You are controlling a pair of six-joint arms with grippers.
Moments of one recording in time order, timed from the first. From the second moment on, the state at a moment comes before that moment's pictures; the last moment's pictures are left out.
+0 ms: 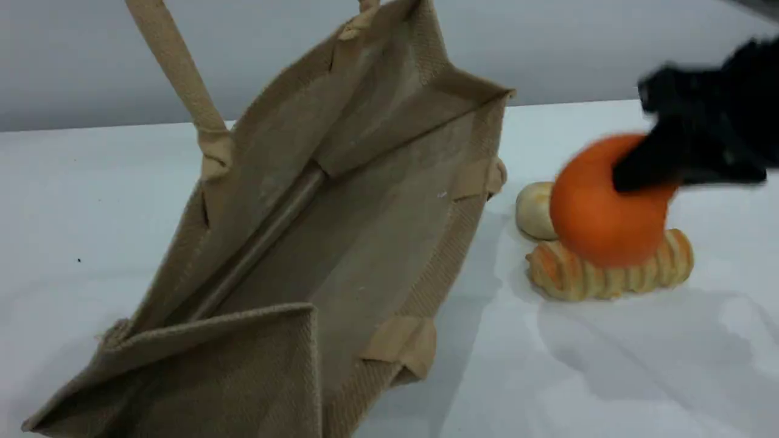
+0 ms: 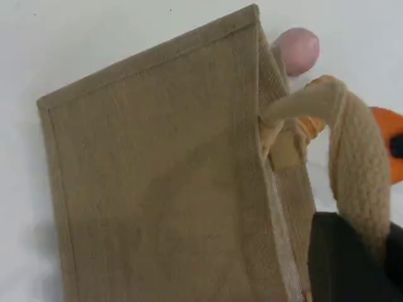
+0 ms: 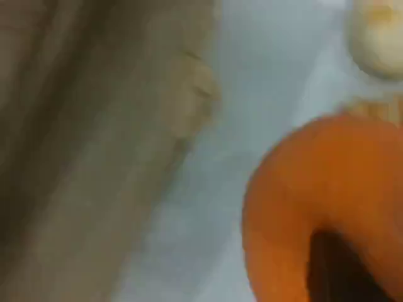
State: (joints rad) left arm -0.28 1.54 -1.56 -0.47 1.11 0.32; right arm 0.18 1.51 -0.62 1.39 0.42 -1.11
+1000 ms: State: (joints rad) left arm -0.28 1.54 -1.56 -0.53 1.10 0.33; right arm 0.42 1.66 -0.78 1.74 0.53 -1.42
